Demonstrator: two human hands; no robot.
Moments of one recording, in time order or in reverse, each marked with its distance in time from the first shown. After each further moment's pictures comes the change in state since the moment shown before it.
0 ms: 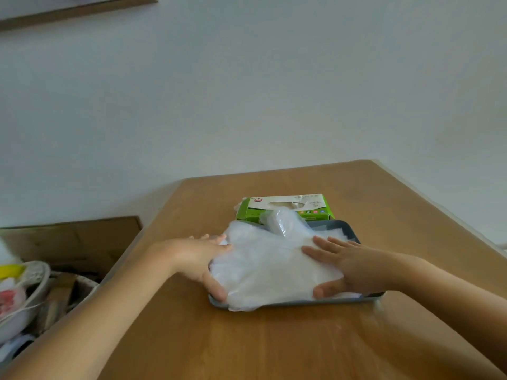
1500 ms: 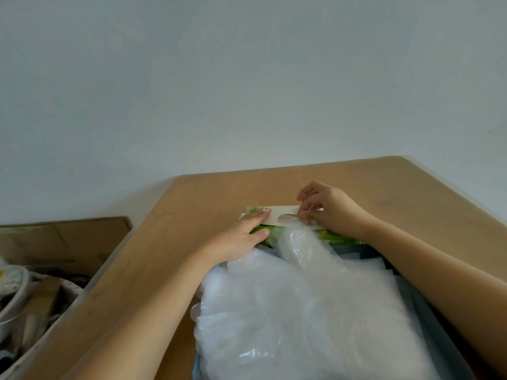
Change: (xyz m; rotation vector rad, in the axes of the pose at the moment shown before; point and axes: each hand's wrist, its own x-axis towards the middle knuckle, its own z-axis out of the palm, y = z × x) left_hand 0.147 -0.002 -0.015 -0.658 0.341 0.167; right_hand 0.174 0.058 -0.050 0.460 0.701 -0.201
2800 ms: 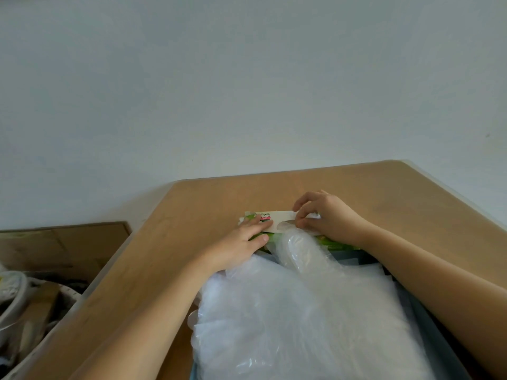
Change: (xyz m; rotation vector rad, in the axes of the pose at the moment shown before) left_hand -0.001 0.002 0.002 -0.017 0.025 0.026; right_hand 0.000 0.000 0.003 -0.070 -0.032 -0.039
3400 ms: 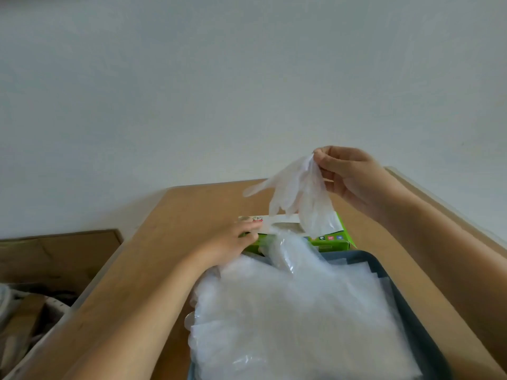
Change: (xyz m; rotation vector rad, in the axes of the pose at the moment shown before) left_hand -0.013 0.002 -0.012 -0.001 0.017 0.029; right_hand -0.016 -0.069 -0.083 1.131 0.245 0.230
